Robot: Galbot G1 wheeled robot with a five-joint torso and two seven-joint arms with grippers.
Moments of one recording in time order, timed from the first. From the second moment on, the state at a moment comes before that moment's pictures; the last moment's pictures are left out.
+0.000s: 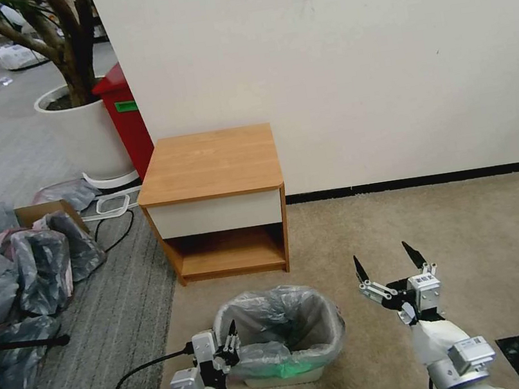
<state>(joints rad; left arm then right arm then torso) 1.75 -1.37 -0.31 -2.17 -0.33 0.30 -0.28 -1.78 1.20 0.40 2.19 0.11 0.17 0.21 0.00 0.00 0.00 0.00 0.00</state>
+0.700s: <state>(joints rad) 1.99 -1.38 -0.47 -2.28 -0.02 -0.18 -0.20 -2.00 1.31 0.50 2.14 0.22 0.49 0.12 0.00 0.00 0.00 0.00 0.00</state>
